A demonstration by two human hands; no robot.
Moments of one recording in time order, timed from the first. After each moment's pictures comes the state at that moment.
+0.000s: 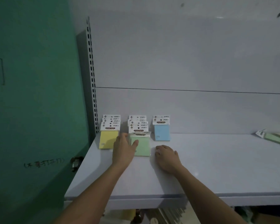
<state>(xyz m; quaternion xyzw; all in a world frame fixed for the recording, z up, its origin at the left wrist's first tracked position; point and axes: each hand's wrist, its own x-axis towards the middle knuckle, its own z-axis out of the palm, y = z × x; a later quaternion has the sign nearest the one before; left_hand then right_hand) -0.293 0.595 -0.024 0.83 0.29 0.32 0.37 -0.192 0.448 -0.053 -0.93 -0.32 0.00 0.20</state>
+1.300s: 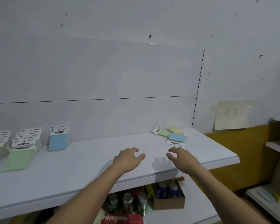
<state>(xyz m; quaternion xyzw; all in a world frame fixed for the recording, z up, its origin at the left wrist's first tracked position) -0.132 0.147 0.018 0.96 0.13 0.02 0.24 -0.043 -0.070 0.000 -0.95 -0.20 -0.02 0.22</state>
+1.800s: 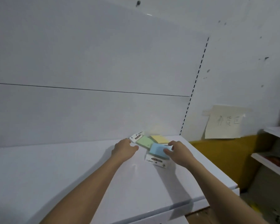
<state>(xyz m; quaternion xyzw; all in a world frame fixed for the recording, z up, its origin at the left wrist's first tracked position) 0.116 0.118 -0.021 0.91 0.19 0.05 0.37 0.170 -0.103 -0.008 -0.97 -0.13 -0.02 0.22</state>
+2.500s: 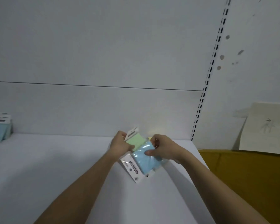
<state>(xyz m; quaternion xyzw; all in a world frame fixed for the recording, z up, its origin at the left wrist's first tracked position) 0.203 0.069 -0.040 0.79 0.31 0.19 0.50 0.283 -0.114 0.000 -0.80 -0.37 0.22 0.41</state>
